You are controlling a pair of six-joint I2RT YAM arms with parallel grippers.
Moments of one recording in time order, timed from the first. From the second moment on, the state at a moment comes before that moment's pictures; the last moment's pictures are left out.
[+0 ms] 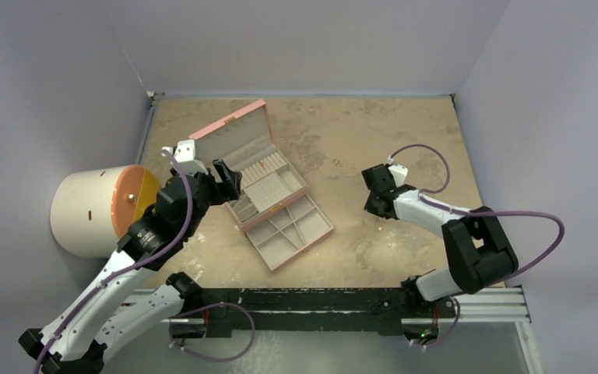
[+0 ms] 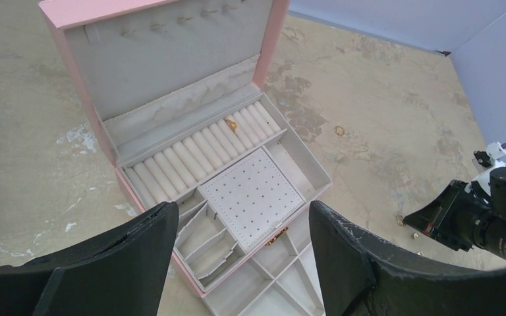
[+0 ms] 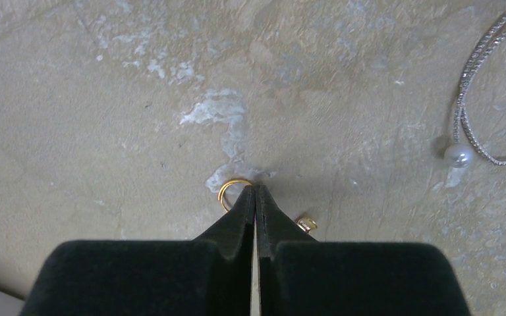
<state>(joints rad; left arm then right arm) -0.65 0.70 0.88 -0.49 -0.46 -0.51 0.41 1.48 0.72 -0.34 0.41 0.77</state>
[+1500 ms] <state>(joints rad) -0.65 0.70 0.87 -0.49 -0.42 -0.51 0.49 1.40 0.68 -0.37 0.49 0.90</state>
